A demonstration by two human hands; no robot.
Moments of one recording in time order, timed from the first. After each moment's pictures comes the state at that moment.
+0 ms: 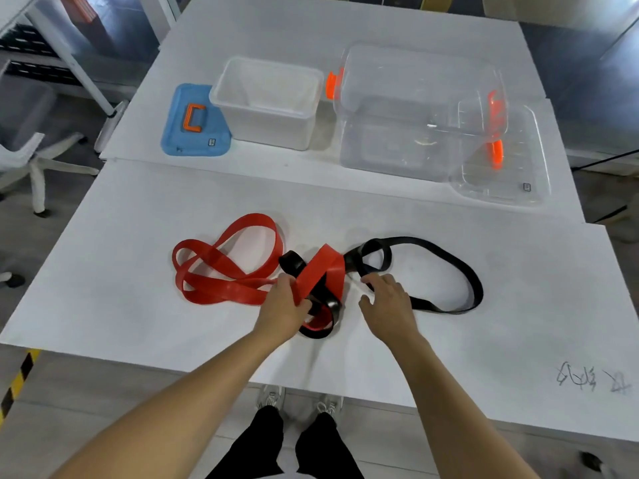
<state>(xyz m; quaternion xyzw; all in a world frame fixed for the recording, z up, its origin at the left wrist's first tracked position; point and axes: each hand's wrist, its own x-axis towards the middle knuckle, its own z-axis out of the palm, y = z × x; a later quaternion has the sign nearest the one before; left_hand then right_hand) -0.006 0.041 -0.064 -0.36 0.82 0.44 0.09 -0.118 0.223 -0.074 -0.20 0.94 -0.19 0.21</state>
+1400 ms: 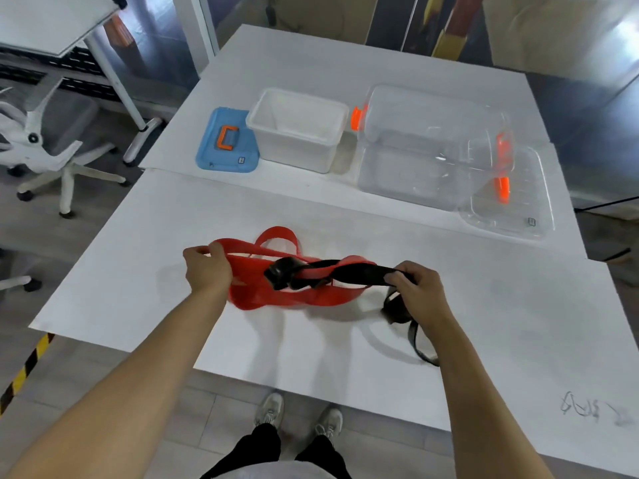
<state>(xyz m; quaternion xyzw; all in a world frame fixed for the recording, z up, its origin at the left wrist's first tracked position) 0.020 -0.075 0.011 -0.64 0.56 0.49 -0.20 -0.138 0.215 0.031 -0.07 0.83 -0.49 0.26</state>
